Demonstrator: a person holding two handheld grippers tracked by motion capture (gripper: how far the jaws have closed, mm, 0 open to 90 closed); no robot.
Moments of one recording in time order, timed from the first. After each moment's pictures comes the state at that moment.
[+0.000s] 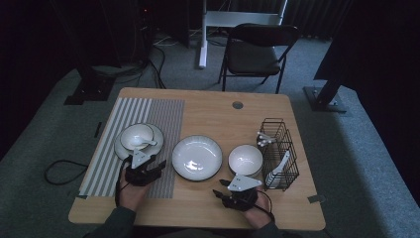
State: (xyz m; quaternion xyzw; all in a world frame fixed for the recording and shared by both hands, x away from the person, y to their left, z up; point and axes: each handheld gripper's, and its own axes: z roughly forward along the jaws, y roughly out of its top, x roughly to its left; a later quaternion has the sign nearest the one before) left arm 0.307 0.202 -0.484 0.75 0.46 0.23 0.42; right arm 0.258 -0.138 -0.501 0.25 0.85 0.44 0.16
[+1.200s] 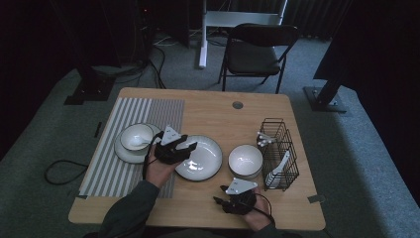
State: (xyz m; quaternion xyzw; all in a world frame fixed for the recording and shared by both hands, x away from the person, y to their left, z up) left arm 0.356 0.122 -0.436 0.78 0.36 0.20 0.47; right arm 0.257 -0.139 -0.523 0.26 0.87 0.40 0.13
